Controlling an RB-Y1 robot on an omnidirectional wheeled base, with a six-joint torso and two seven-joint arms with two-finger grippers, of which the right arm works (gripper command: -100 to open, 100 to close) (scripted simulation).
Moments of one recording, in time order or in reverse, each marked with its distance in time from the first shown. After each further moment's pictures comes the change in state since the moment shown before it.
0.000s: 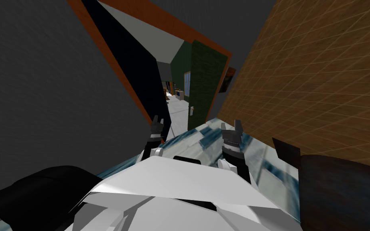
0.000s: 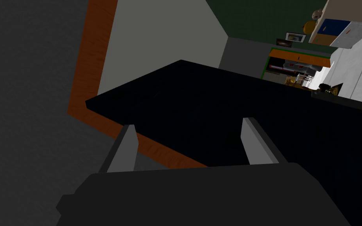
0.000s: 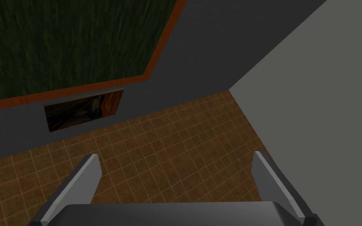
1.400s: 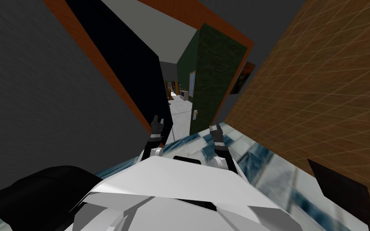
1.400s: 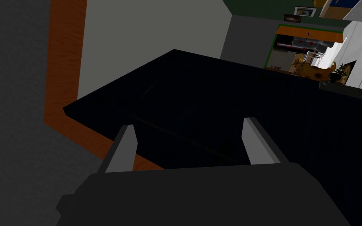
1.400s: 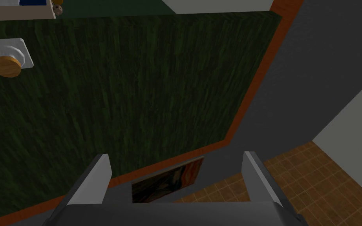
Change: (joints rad) arm -0.159 -0.186 0.107 0.290 -0.075 0.024 -0.089
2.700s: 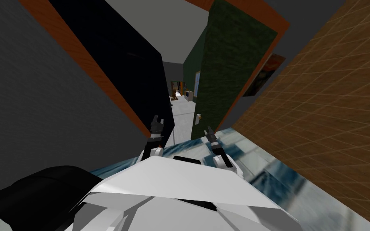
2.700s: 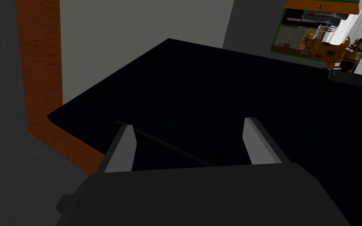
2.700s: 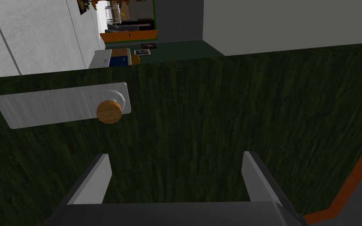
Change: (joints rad) arm -0.159 -0.180 0.126 0.310 -0.072 0.018 -0.086
